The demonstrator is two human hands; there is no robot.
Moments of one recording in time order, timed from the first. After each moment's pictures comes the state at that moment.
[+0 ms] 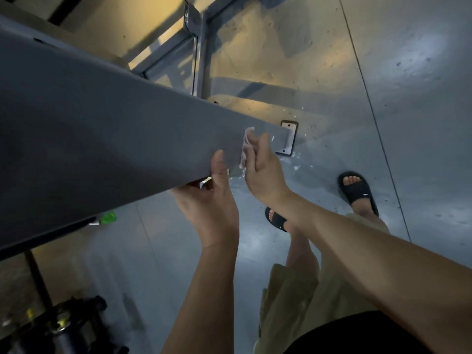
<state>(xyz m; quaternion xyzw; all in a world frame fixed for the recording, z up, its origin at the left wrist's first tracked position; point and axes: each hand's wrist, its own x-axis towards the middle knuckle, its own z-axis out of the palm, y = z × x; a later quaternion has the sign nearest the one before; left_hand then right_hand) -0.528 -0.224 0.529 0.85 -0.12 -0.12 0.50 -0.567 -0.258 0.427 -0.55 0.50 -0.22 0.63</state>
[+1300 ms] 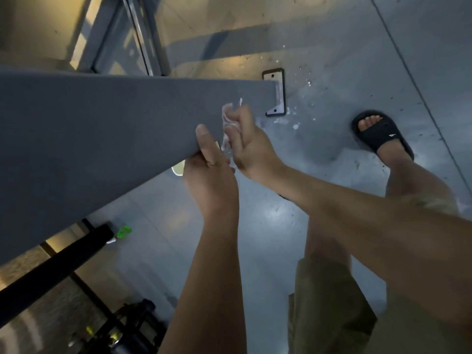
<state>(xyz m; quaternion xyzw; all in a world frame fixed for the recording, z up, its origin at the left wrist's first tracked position) -0.525 -0.217 0.343 0.93 -0.14 -0.24 0.24 -0.569 -0.237 0.247 -0.46 0.52 -0.20 0.69</state>
